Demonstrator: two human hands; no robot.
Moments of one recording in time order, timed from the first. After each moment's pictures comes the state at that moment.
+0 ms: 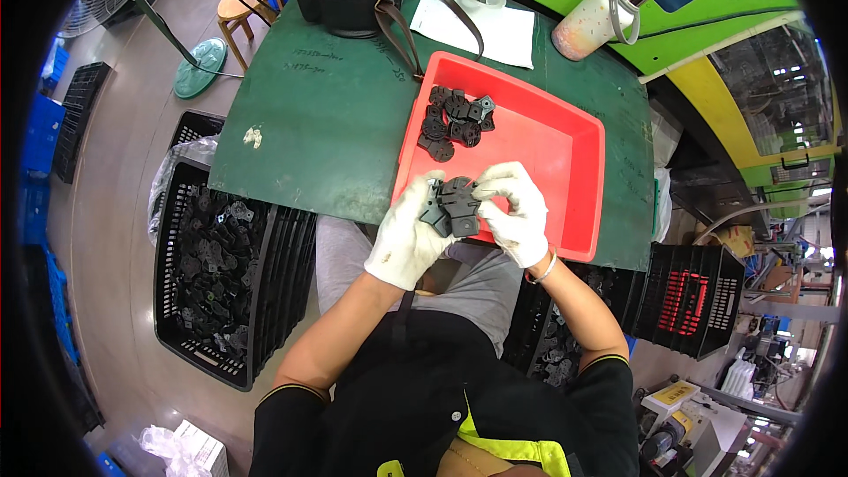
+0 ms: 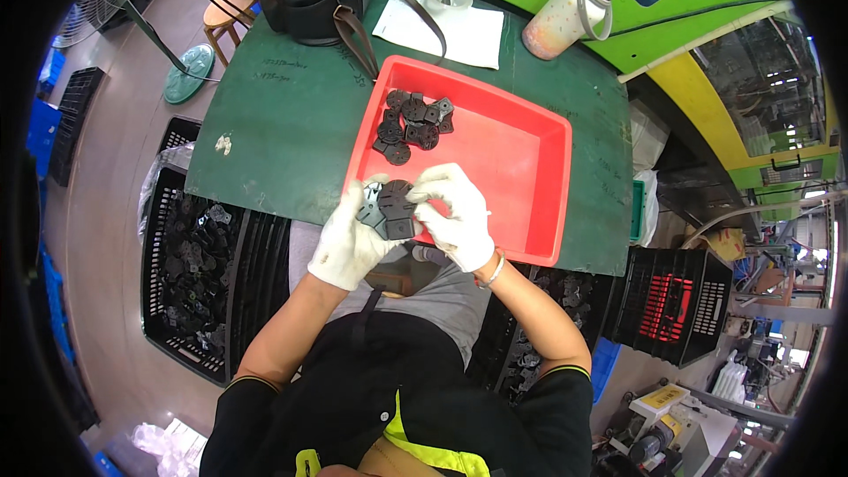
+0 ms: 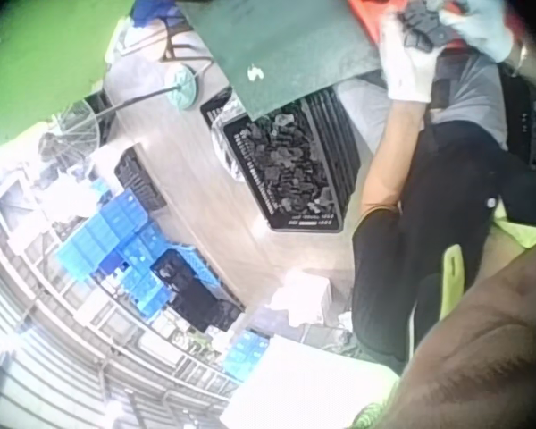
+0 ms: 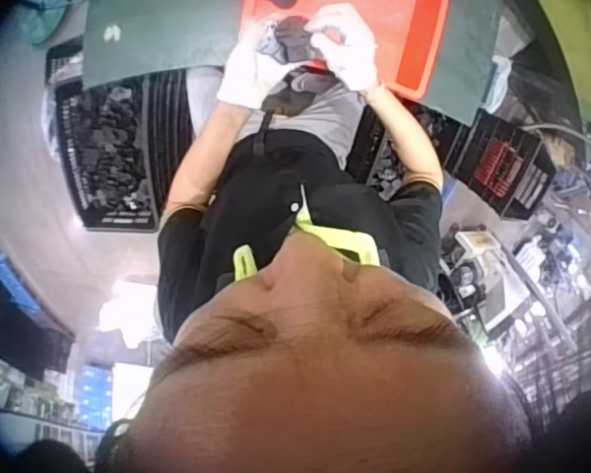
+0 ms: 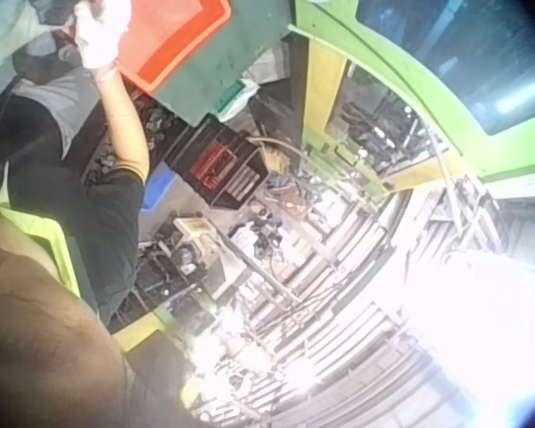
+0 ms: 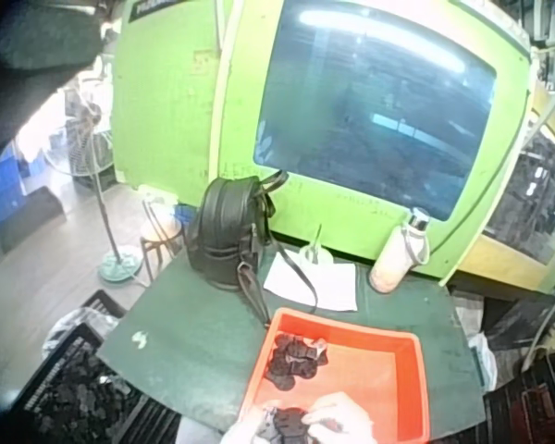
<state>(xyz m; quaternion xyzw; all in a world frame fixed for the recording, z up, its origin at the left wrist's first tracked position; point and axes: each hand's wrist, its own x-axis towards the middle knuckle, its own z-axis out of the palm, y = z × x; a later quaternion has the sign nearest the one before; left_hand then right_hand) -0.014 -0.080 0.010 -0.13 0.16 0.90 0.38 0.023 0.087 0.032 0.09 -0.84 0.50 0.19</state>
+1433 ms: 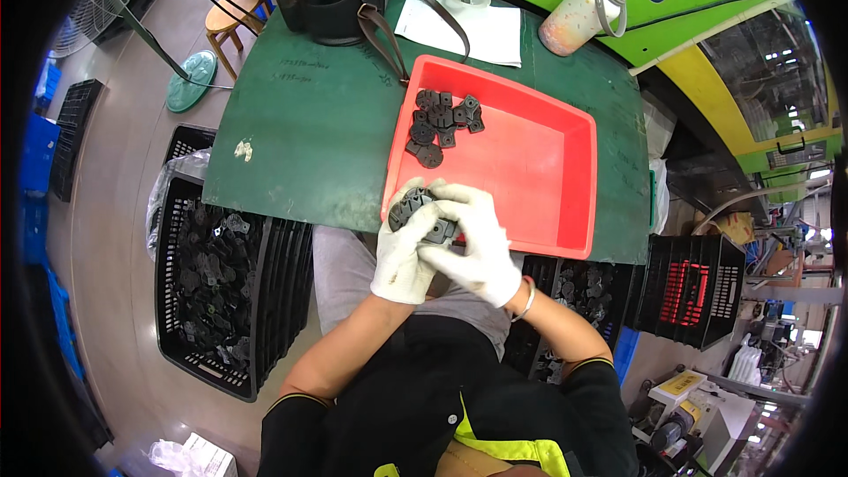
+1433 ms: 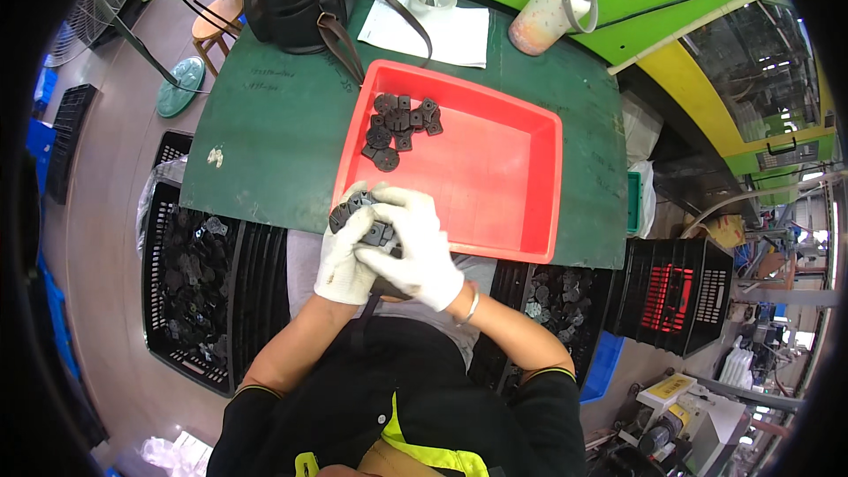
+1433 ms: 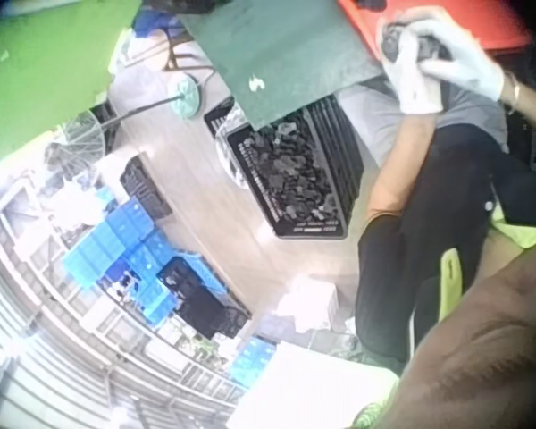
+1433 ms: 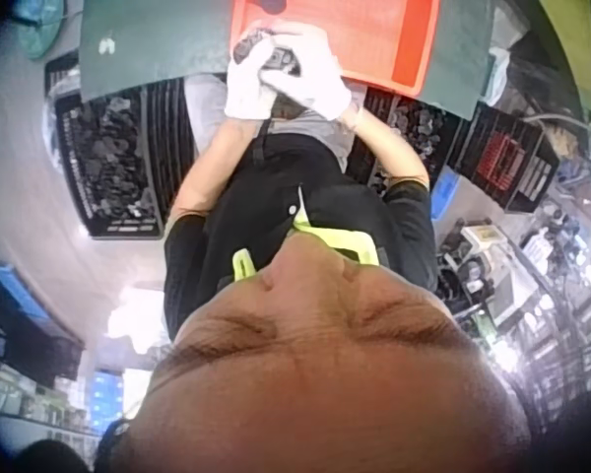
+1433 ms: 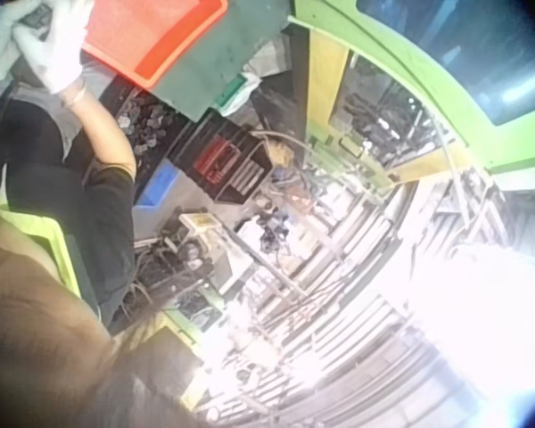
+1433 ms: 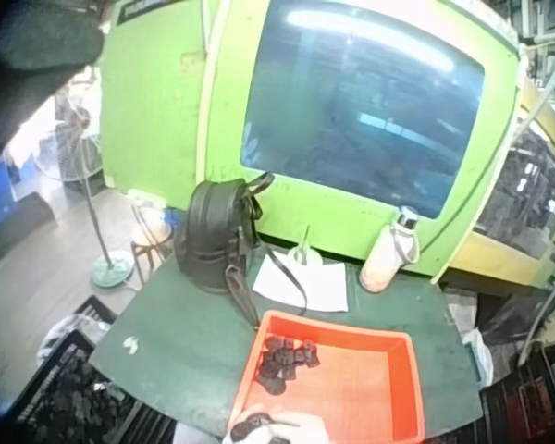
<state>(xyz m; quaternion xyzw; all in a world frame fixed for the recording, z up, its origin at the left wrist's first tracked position) 0.006 -0.073 0.012 -0.15 0.24 0.92 0.27 0.040 0.039 0.041 0.07 -0.89 0.42 0.20</state>
